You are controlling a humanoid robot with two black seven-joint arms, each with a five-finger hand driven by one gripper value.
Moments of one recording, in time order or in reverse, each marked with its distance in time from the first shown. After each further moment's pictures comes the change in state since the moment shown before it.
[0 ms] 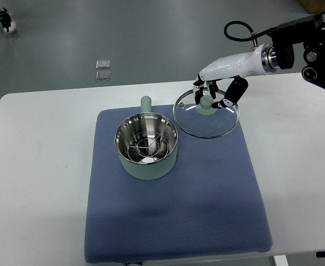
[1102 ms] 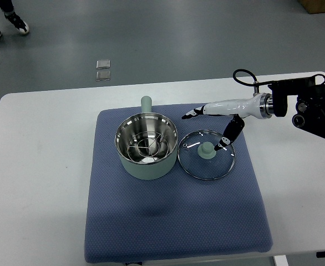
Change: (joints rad) left arm 0.000 0.000 0.000 0.000 0.000 0.000 0.000; right arm -0.237 0.071 -0.026 -0.096 0.263 -0.157 0.005
